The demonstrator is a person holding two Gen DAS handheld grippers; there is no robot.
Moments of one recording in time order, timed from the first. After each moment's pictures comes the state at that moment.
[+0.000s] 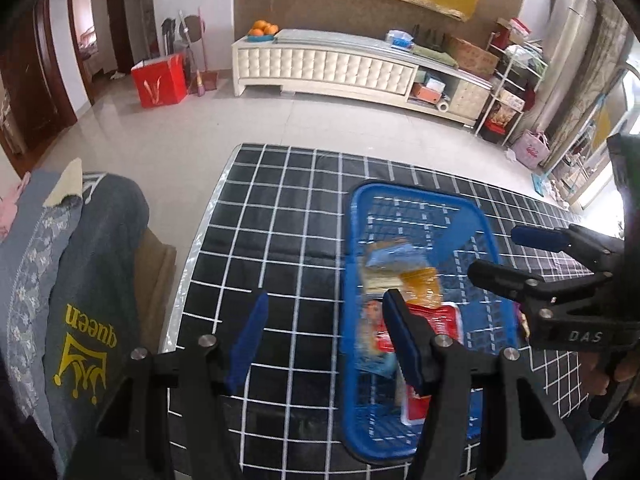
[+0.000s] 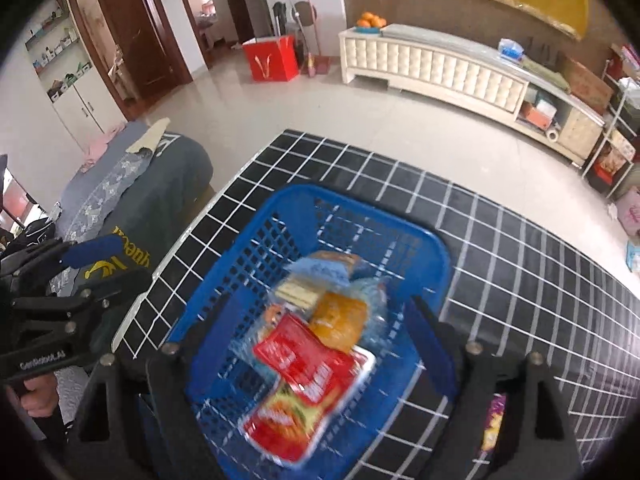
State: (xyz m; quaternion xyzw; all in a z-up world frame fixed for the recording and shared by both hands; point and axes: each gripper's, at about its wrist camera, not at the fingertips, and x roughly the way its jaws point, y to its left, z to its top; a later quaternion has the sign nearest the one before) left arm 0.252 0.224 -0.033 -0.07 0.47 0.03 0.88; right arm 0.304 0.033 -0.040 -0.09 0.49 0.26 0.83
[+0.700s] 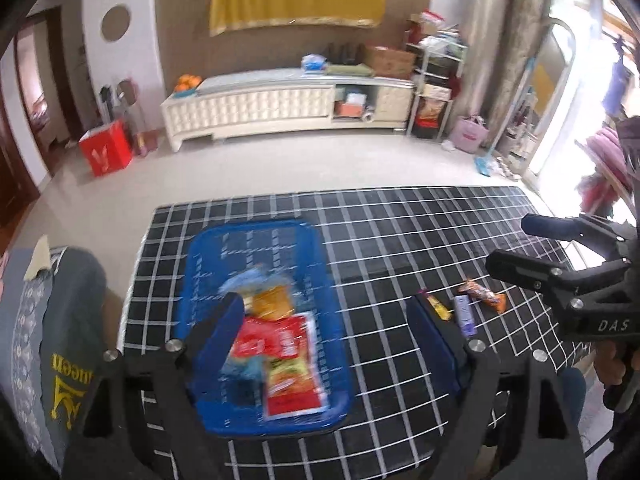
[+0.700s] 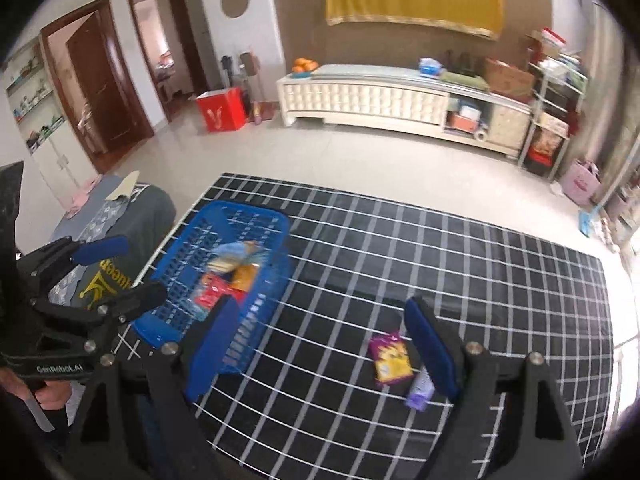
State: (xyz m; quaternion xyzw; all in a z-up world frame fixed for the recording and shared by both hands) left arm 0.224 0.048 0.025 0.00 0.41 -0.07 0.91; right arm 0.239 -0.134 0.029 -0.04 0.43 0.18 0.88
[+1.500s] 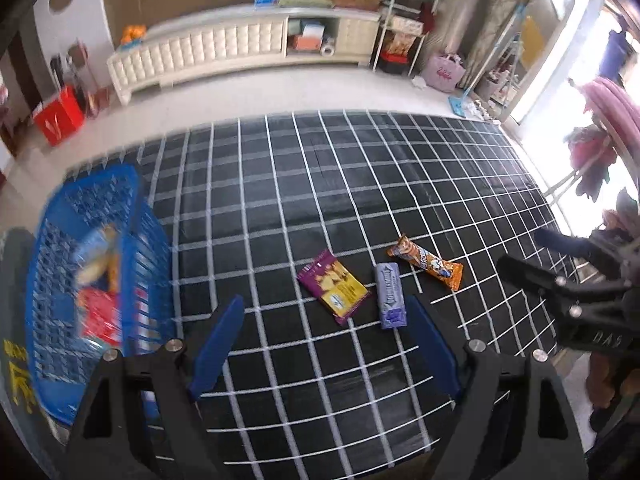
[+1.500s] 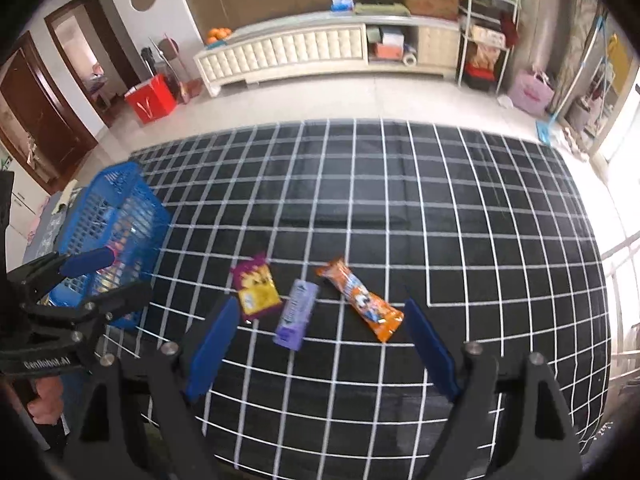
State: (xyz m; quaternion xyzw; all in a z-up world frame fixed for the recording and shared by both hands) left arm 0.287 -0.101 -0.070 -0.02 0.53 -0.11 0.84; right arm 0.254 -0.295 -0.067 0.02 0.52 0.09 0.85
